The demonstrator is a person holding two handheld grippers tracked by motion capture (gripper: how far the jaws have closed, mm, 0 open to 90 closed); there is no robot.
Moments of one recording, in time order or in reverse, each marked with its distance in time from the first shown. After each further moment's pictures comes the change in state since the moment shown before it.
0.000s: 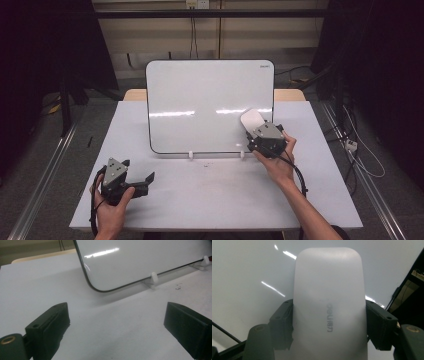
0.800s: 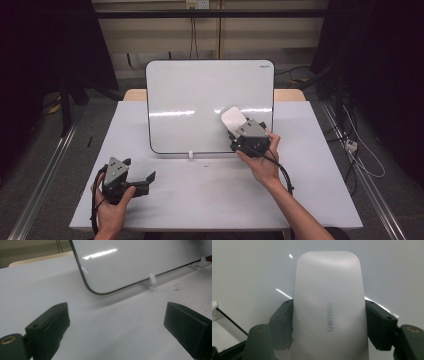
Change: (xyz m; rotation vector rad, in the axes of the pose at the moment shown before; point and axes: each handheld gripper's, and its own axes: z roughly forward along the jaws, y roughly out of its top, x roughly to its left) left arm 0.000 0.002 0.002 -0.006 -0.010 0.019; right arm 0.033 0.039 -0.008 -0.057 0.093 0.005
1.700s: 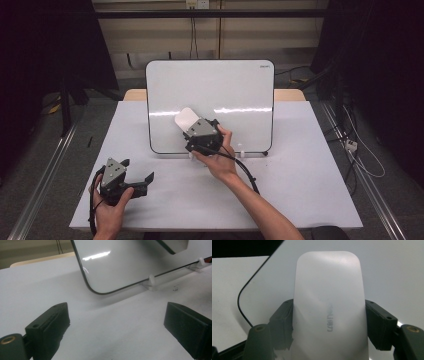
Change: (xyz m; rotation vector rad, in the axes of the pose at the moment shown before) left arm 0.003 -0.002 -0.003 -0.007 -0.005 -0.003; right arm 0.089 0.056 0.046 -0.063 0.153 -0.055
